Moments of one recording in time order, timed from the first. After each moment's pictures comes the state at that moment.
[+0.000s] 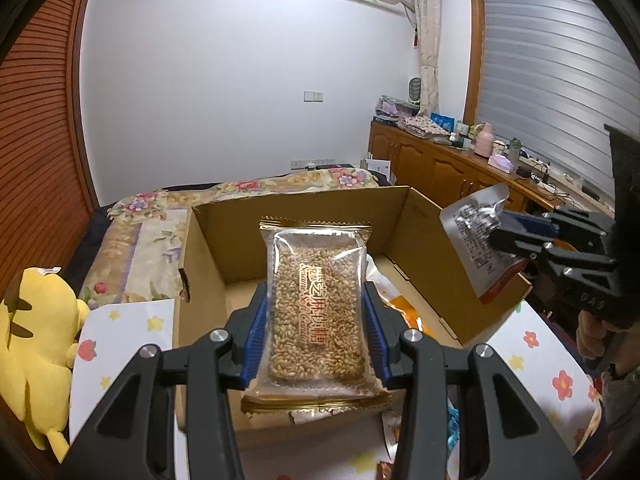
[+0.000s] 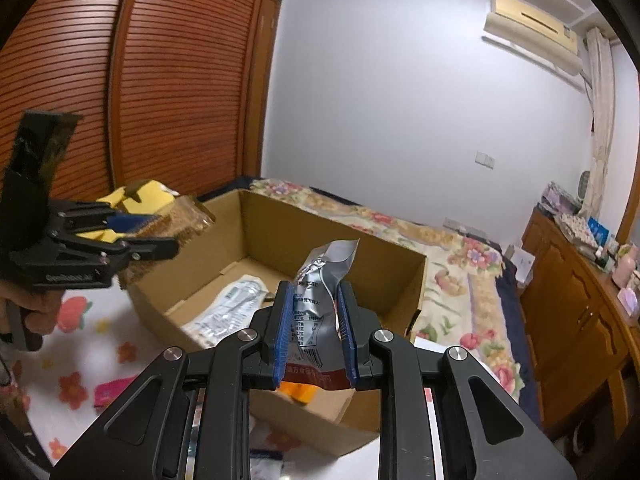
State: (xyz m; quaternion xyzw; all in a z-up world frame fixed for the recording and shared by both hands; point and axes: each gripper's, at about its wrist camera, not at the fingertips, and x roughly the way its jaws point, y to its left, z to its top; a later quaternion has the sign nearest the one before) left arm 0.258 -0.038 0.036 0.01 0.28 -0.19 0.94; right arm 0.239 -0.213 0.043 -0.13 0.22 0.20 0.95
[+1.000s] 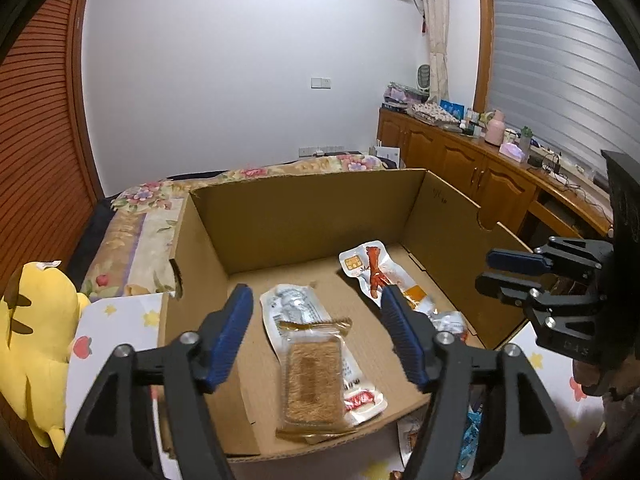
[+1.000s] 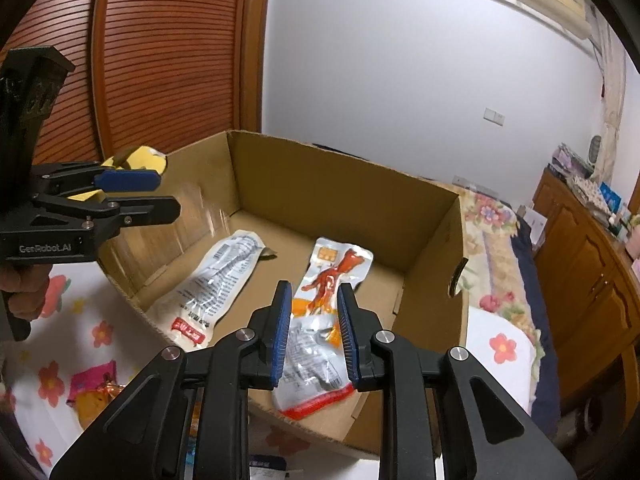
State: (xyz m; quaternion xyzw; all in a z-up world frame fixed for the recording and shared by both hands) left arm 0.268 -0.041 0.025 0.02 0.30 -0.17 0.94; right arm 0.271 -0.203 -0.002 -0.12 0.29 0.20 0.93
